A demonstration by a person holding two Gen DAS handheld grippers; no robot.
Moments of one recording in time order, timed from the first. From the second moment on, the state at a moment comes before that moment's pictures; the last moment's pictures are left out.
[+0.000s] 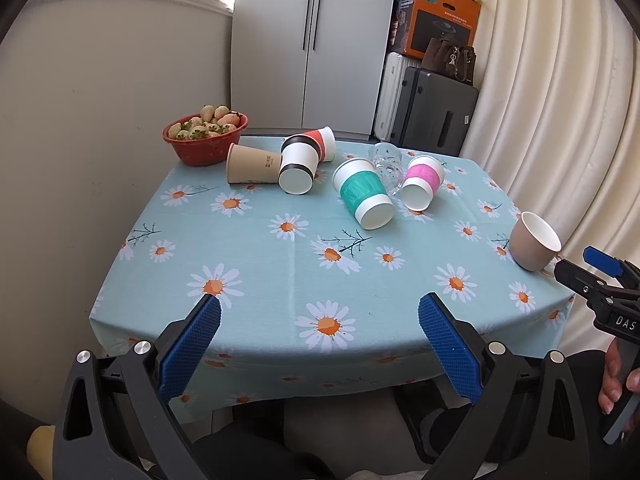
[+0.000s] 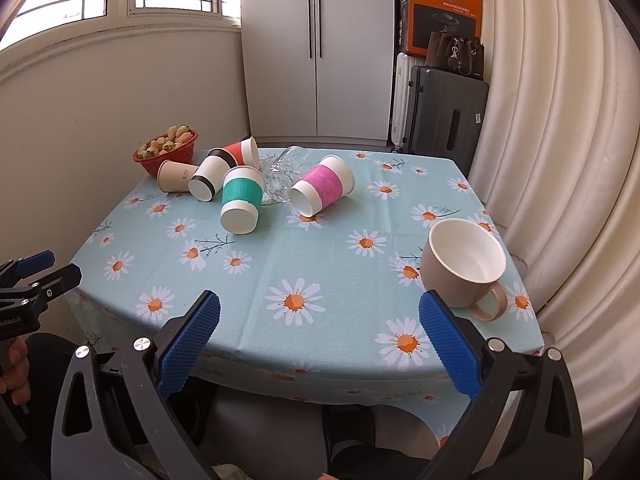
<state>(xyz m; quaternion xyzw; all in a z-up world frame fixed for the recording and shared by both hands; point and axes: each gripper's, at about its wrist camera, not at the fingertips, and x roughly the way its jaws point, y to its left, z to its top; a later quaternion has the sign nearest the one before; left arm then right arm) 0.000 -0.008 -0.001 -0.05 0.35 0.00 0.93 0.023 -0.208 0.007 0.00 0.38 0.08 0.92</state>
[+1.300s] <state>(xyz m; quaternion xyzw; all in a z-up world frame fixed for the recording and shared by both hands) 0.000 -0.005 -0.001 -0.05 0.35 0.00 0.93 0.024 -0.204 0.004 -0.01 0.39 0.08 0.92</state>
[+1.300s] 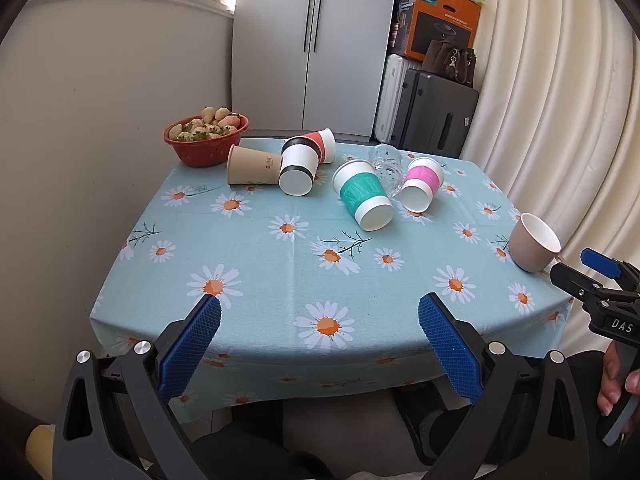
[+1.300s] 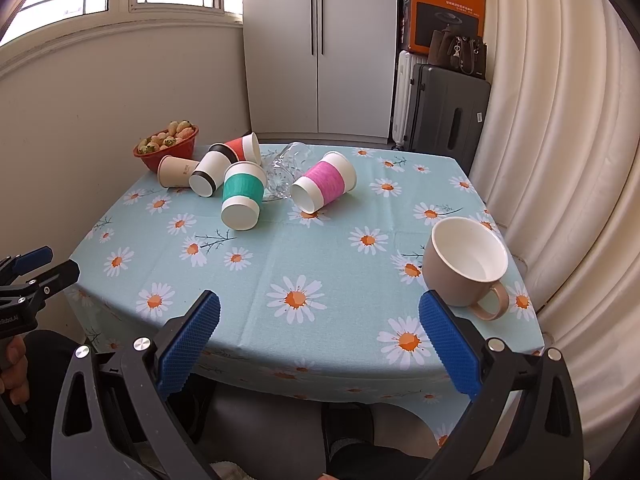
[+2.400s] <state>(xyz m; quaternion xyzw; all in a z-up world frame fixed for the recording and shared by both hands) 0.105 0.061 -0.001 -0.19 0.42 -0.10 0.88 0.240 -0.127 -0.042 0.08 0.55 0.24 0.80</state>
